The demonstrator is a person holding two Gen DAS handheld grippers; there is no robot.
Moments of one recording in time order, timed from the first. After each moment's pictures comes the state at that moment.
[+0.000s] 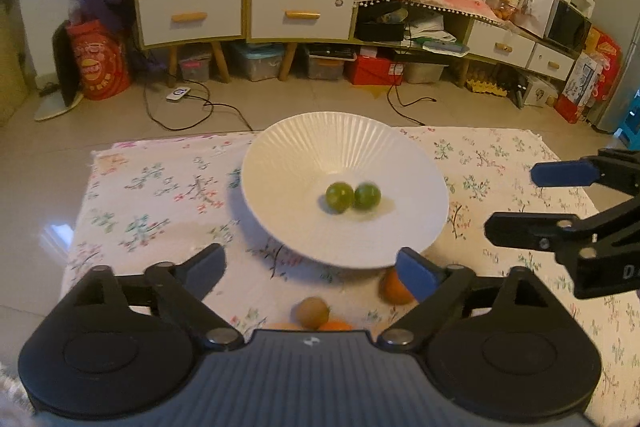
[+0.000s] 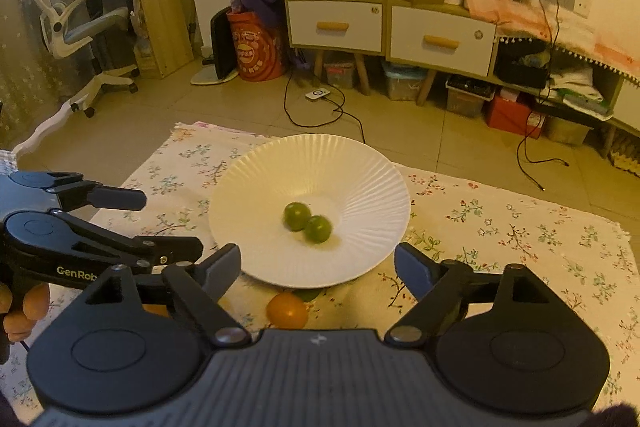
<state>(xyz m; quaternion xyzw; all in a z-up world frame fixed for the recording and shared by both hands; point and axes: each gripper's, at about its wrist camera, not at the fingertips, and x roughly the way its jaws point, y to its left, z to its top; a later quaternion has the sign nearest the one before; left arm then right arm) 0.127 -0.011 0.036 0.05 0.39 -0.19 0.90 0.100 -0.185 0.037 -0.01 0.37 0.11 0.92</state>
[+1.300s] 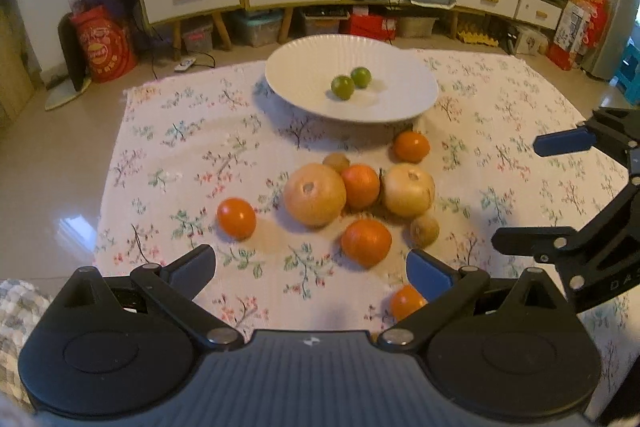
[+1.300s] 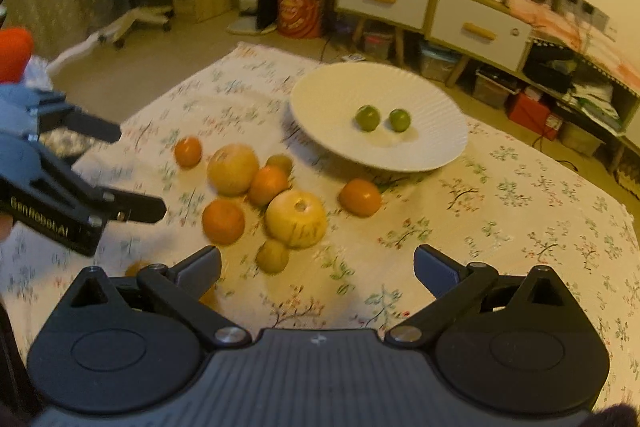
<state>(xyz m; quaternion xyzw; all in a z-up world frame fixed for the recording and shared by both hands) 0.040 0.034 0.006 0.10 0.42 -0.20 0.88 0.021 -0.132 -0.004 -0.10 0.39 0.14 0.91</state>
